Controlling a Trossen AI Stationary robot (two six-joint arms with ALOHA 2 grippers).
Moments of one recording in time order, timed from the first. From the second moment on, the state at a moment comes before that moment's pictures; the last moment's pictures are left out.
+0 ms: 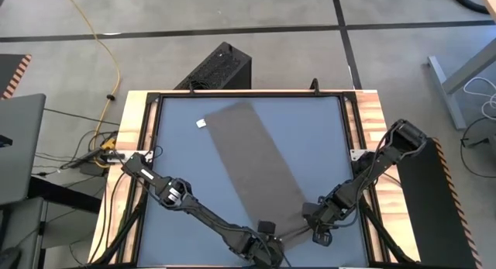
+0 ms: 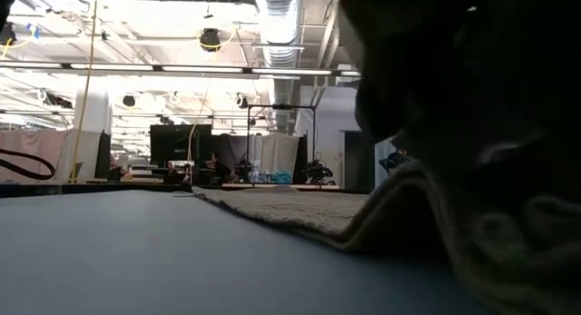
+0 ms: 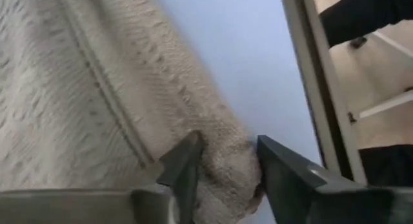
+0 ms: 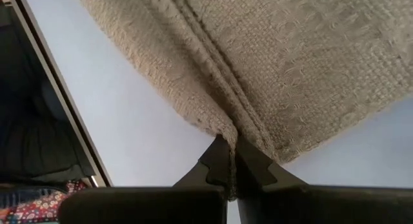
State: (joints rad) left arm -0.56 2.64 2.31 -0.80 -0.15 -0.37; right arm 0.75 1.54 0.77 -0.40 -0.18 1.13
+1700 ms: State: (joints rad) left arm -0.61 2.54 2.34 -0.57 -0.14 -0.52; right arm 0.76 1.54 0.77 -0.36 -0.20 1.13
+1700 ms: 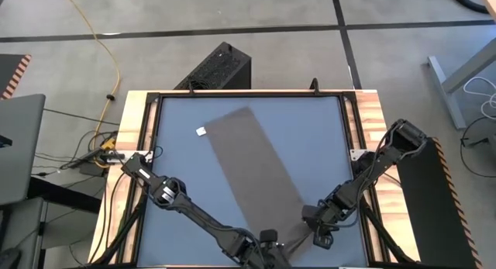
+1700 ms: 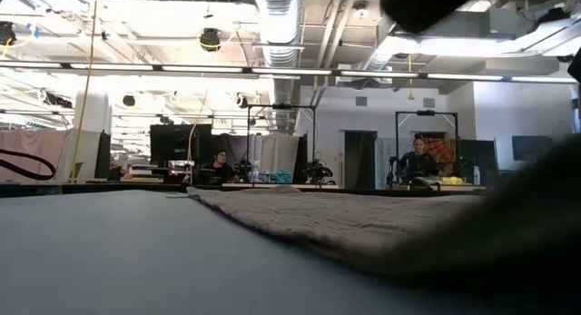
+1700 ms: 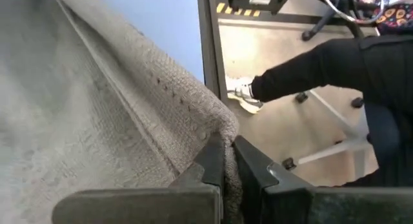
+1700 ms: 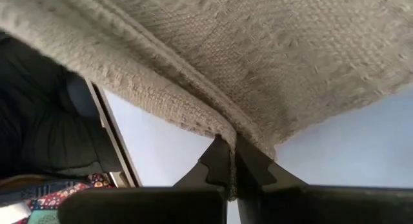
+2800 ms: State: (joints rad) left arm -0.60 2.31 1.49 0.31 -0.09 -0.83; right arm 0.68 1.54 0.77 -0.31 -0.25 1.15
